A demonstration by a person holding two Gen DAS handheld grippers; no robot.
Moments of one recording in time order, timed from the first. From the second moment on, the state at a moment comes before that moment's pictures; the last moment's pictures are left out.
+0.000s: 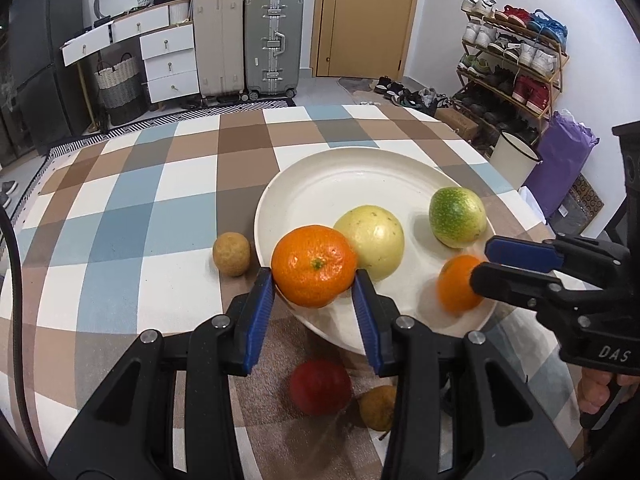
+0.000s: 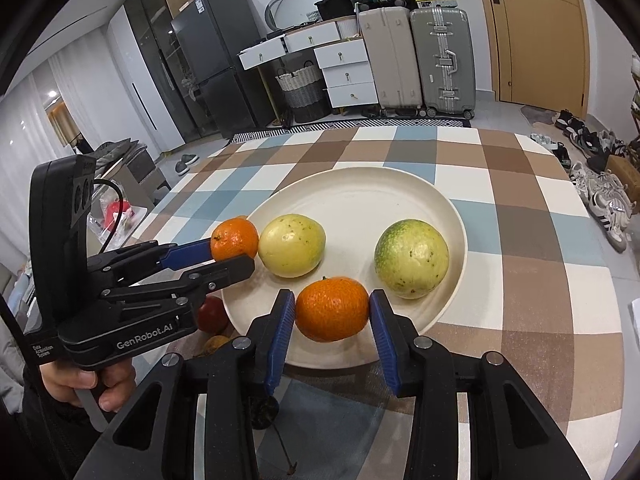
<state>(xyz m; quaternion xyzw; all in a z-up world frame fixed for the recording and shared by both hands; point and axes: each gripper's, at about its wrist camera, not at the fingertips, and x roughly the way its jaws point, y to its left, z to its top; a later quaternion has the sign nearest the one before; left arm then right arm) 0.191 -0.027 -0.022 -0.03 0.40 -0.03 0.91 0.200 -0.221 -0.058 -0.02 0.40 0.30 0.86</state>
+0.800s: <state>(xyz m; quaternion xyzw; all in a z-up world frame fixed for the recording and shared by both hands) 0.111 -0.018 0.004 -0.03 0.39 0.00 0.92 0.129 -0.260 -0.061 -0.03 0.42 0.28 0.86</state>
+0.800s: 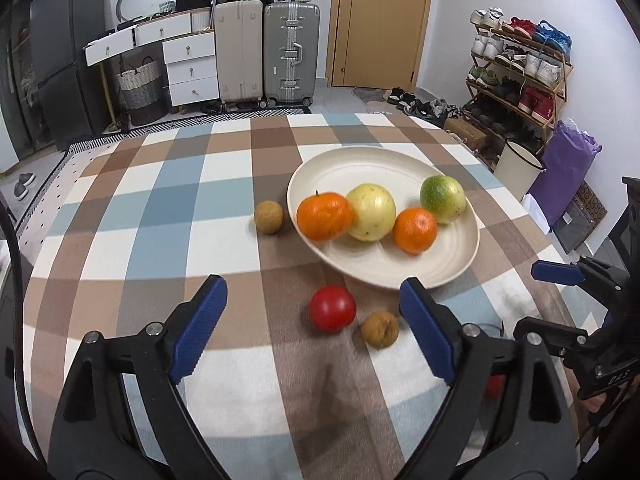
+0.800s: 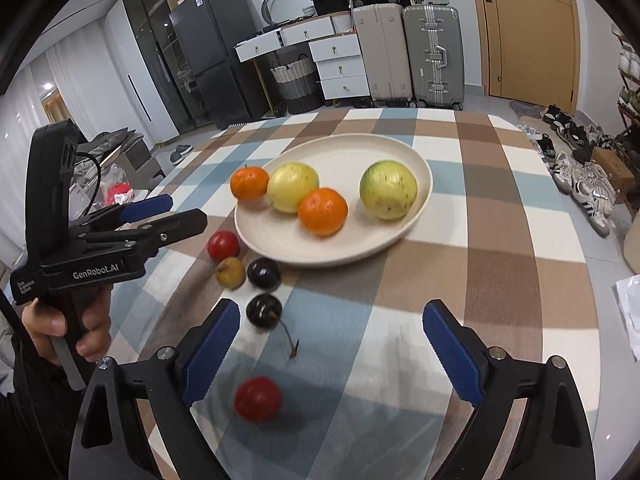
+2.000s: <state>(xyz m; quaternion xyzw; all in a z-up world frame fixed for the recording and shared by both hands) 0.111 -0.054 -0.043 -0.05 0.46 -0.06 0.89 0.080 -0.248 -0.077 -0.07 0.42 0.34 0.84</state>
